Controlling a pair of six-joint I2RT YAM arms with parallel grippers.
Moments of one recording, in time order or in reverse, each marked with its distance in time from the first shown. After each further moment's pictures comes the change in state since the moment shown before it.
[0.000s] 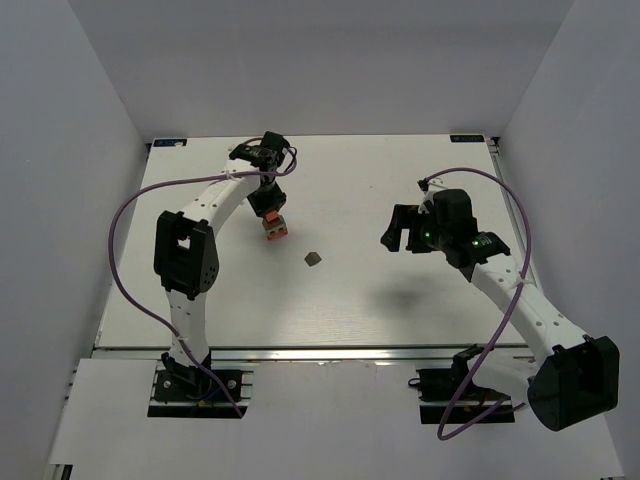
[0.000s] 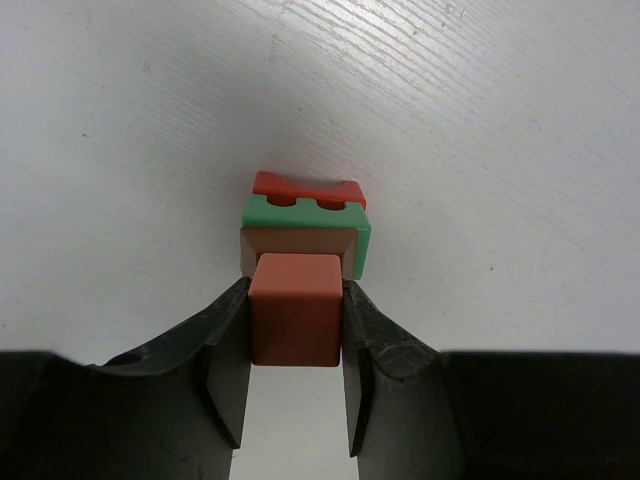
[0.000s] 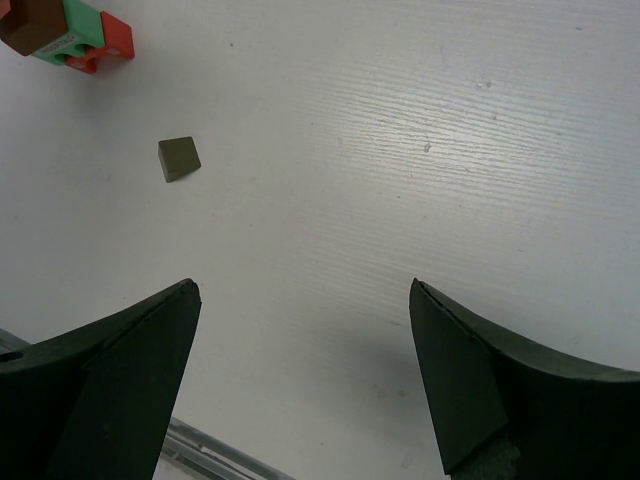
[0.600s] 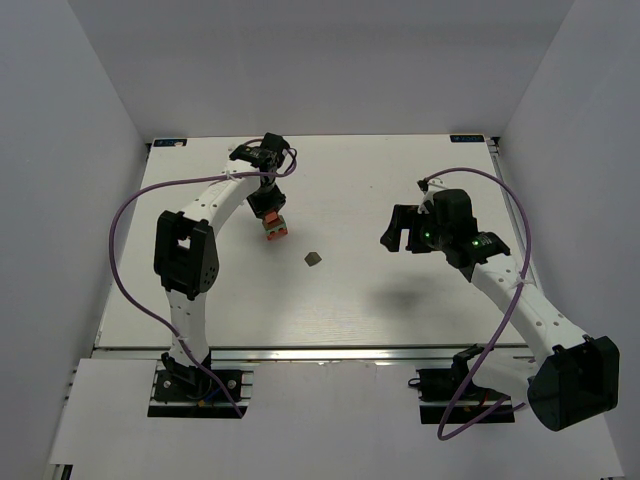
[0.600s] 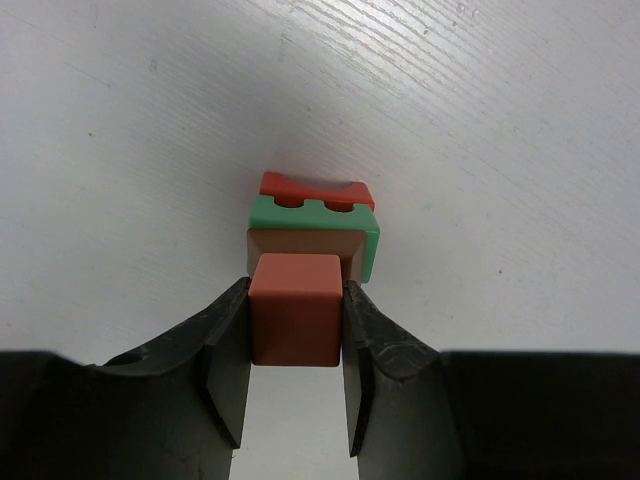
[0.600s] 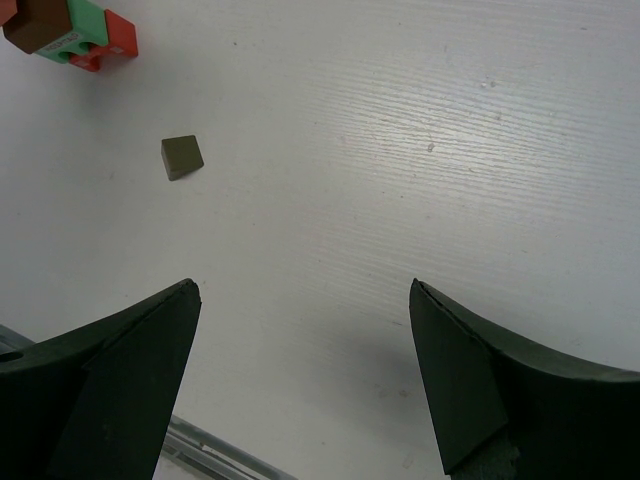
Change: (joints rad) left arm 0.000 0.000 -0.011 0.001 -0.008 0.000; right arm 0.000 0.000 0.000 0.001 -0.008 -0.001
